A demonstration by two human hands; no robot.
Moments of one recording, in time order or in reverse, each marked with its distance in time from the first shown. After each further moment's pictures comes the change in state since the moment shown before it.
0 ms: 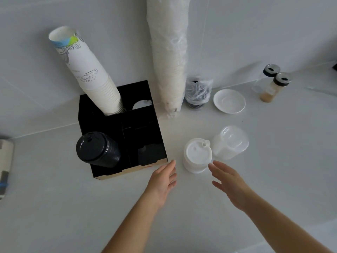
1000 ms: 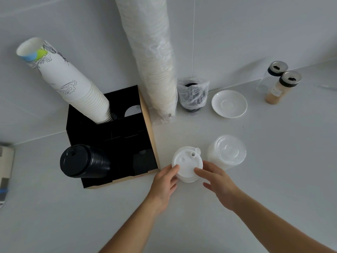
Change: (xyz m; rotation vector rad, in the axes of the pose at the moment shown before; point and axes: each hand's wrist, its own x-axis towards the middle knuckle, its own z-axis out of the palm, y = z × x) left_hand 0.028 0.005 0.045 -0.014 0.002 0.041; right_hand 0.040 -0.027 -0.010 -0.033 -0.182 0.009
